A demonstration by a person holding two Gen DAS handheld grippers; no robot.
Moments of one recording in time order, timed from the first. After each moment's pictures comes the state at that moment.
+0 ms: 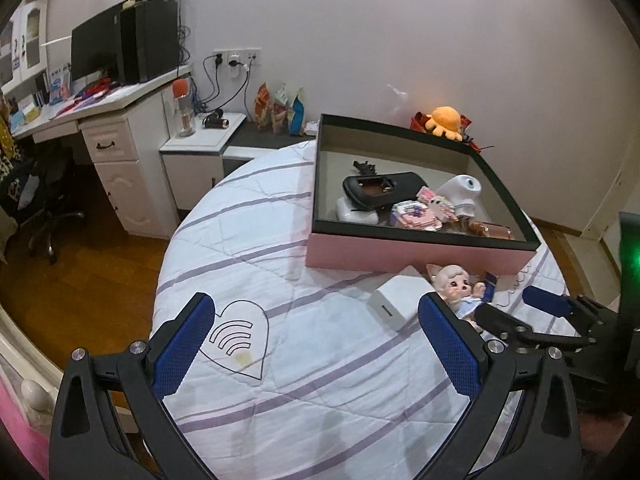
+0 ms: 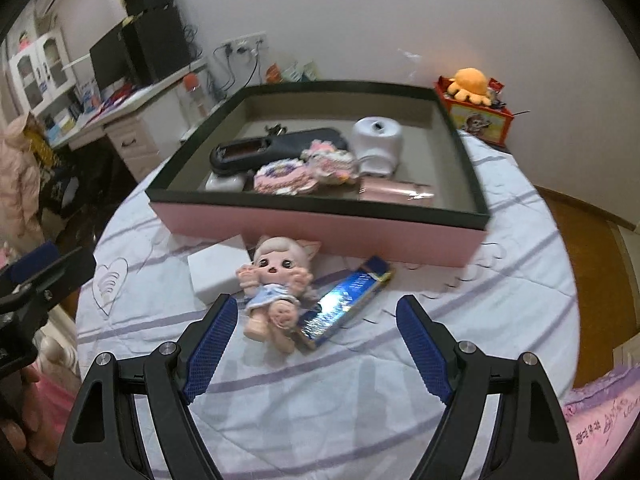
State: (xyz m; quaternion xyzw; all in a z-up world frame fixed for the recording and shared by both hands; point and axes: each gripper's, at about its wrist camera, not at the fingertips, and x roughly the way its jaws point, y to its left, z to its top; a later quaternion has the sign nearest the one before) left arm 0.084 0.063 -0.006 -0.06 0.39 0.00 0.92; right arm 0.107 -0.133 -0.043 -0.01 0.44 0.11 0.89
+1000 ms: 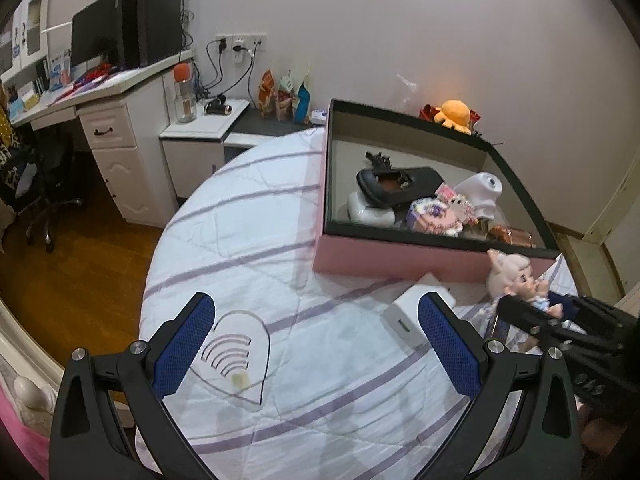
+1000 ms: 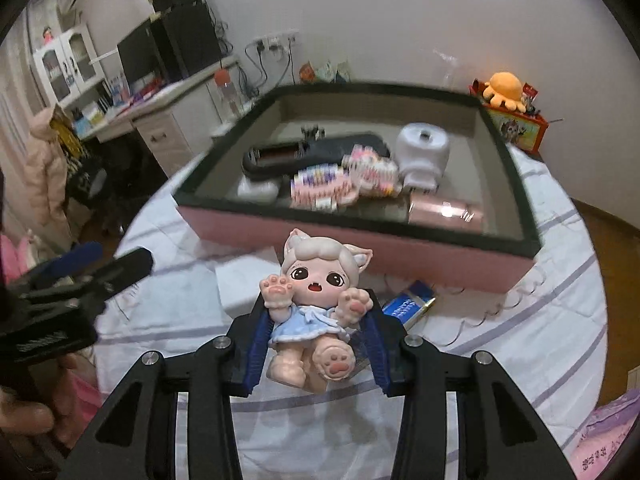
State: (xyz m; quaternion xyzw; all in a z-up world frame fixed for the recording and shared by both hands) left arm 0.109 0.069 -0.020 -0.07 0.40 0.00 0.91; right arm 0.111 -0.128 -0.036 0.01 0.43 0.17 0.88
